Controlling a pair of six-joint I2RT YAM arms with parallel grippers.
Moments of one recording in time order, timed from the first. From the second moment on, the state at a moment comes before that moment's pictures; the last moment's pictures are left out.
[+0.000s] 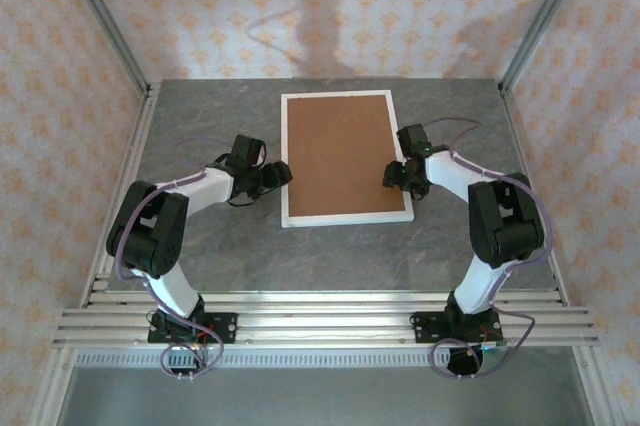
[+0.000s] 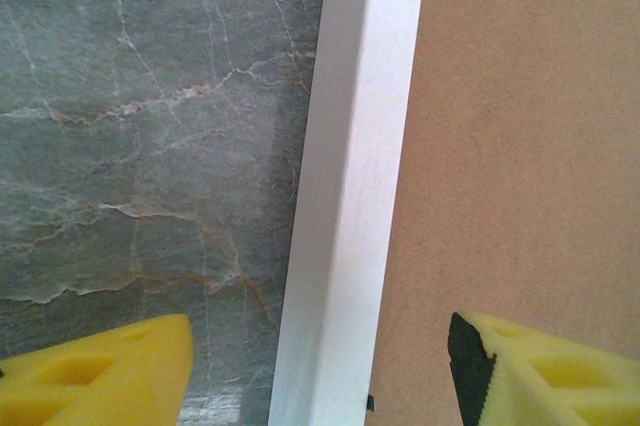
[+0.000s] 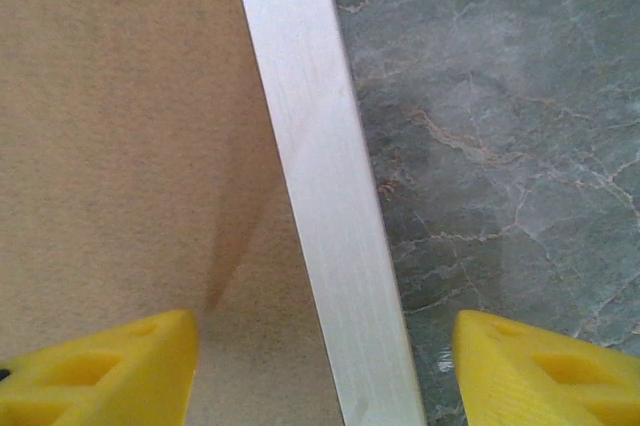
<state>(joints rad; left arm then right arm) -0.27 1.70 0.93 -0.19 0.21 -0.71 0.26 1.74 1.09 -0.54 0.02 0.44</state>
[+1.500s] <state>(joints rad) -0.31 1.86 1.08 -0.24 0.14 -0.59 0.23 1.65 0.95 -0.36 -0.16 0.45</state>
